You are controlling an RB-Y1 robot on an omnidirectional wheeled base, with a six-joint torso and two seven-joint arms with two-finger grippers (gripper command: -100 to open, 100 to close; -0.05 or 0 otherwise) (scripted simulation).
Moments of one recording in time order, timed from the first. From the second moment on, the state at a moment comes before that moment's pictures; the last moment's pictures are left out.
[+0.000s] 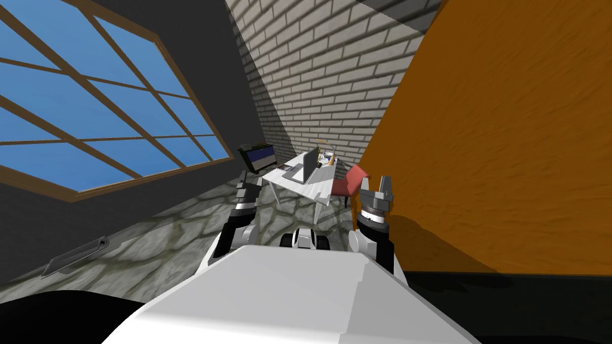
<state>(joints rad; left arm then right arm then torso) 0.50 0.07 0.03 -2.26 0.07 -0.37 0.15 0.51 0.02 -0.01 -2.27 -0.07 -0.63 0.04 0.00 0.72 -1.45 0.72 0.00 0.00</state>
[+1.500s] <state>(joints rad) 0.11 0.14 -0.14 -2.03 0.08 -0.16 0.18 0.51 0.02 -0.01 -2.27 -0.07 -0.63 0.04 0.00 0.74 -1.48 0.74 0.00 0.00</state>
